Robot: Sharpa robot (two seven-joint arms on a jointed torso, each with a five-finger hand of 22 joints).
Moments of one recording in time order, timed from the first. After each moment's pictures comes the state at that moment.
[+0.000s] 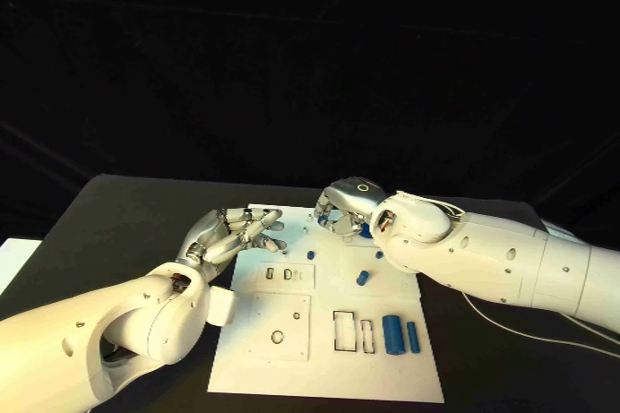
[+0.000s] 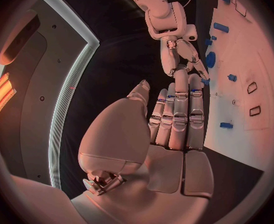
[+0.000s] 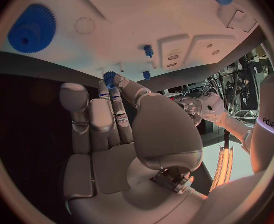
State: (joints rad) left arm 1.12 -0.88 0.01 1.74 -0.14 -0.44 0.45; left_hand 1.39 0.00 0.05 0.20 0.16 0.98 0.20 0.12 0.08 1.10 0.13 0.17 0.10 1.22 0.06 0.46 0.43 0.16 1.04 0.18 0.37 0.16; right arm 1.26 -0.64 -0.01 1.34 -1.74 -0.37 -0.09; right_hand 1.28 -0.04 0.49 -0.19 0.12 1.15 0.13 0.08 0.09 1.23 0.08 0.07 0.07 1.46 -0.03 1.16 1.00 0.15 1.32 0.07 1.07 0.72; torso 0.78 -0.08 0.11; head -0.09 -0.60
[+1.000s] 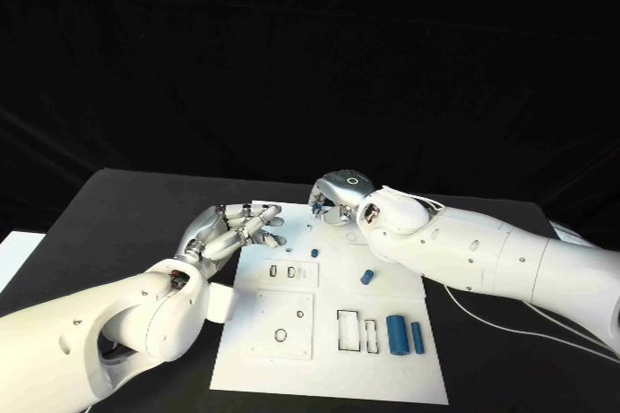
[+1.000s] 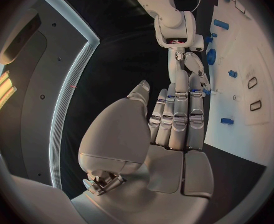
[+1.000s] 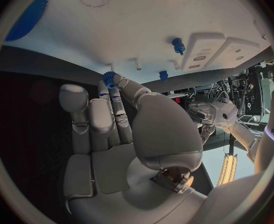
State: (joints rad) left arm 1.13 -0.88 0.02 1.74 -0.14 -0.44 0.45; left_hand 1.39 0.00 0.05 0.20 0.16 0.98 0.20 0.12 0.08 1.10 0.13 0.17 0.10 1.22 0.07 0.46 0.43 0.16 1.04 0.18 0.37 0.16; right arm 1.26 -0.52 -0.01 1.16 -1.76 -0.42 -0.09; right_hand 1.28 -0.04 0.50 -0.19 0.13 1.15 0.13 0.08 0.09 1.23 0.08 0.06 0.07 1.46 -0.03 1.17 1.00 0.15 1.32 0.07 1.08 0.73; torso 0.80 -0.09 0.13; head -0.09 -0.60
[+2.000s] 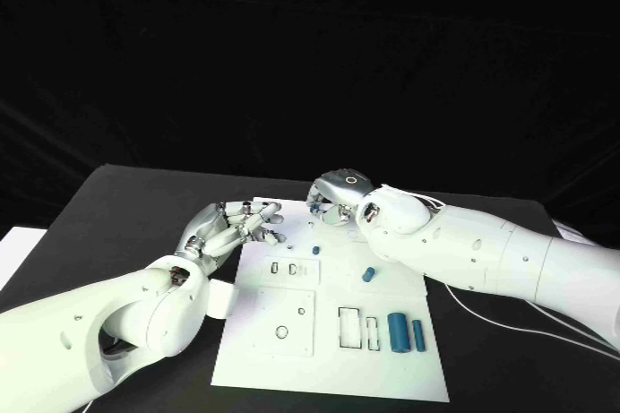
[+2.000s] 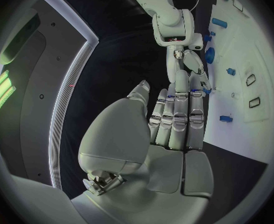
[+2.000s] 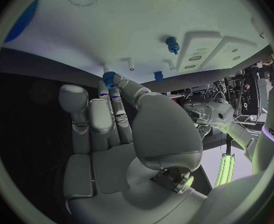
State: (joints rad) left arm 1.13 -0.88 0.02 1.74 -0.14 -0.44 0.44; left_hand 1.39 0.00 0.05 0.20 0.16 0.98 0.20 0.12 0.08 1.10 0.13 0.17 0.10 1.22 0.07 0.47 0.43 0.16 1.04 0.18 0.37 0.16; right arm 1.26 -0.53 -0.01 1.18 -1.77 -0.41 -0.07; right_hand 1.28 -0.04 0.50 -0.19 0.12 1.15 0.13 0.08 0.09 1.24 0.08 0.06 0.07 1.46 -0.03 1.17 1.01 0.15 1.32 0.07 1.09 0.74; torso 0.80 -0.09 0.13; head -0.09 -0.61
